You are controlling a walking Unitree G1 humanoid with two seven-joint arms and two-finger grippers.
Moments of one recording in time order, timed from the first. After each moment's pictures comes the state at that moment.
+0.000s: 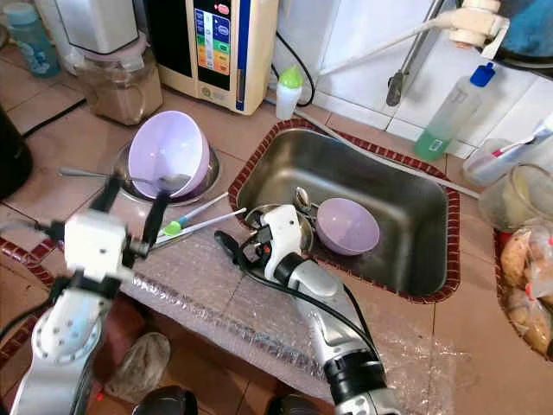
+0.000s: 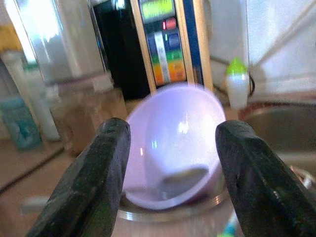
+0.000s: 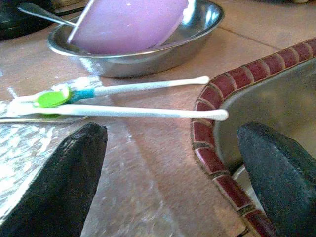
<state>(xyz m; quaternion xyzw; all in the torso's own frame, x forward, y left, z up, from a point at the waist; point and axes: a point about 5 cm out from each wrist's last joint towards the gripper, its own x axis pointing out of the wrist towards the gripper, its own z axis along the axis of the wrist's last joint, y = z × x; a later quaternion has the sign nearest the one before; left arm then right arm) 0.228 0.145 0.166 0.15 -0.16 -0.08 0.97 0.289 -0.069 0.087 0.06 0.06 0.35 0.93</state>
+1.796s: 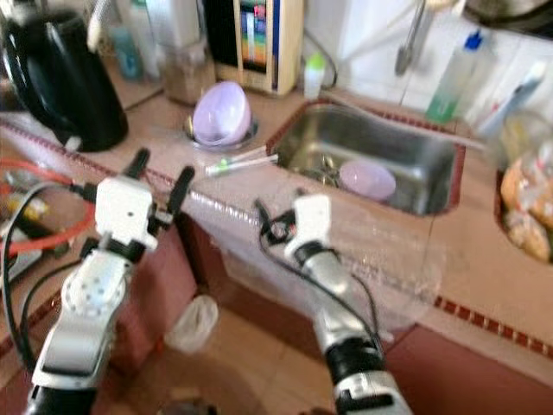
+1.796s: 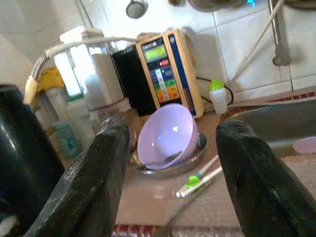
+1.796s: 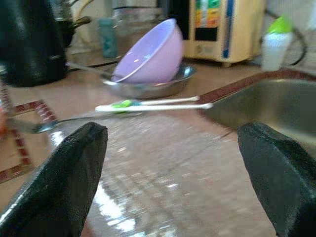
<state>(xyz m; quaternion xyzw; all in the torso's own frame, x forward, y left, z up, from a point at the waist) 0.263 0.132 0.169 0.14 -0.16 -0.11 0.97 0.313 -0.102 0.095 0.03 -0.04 0.18 0.98</state>
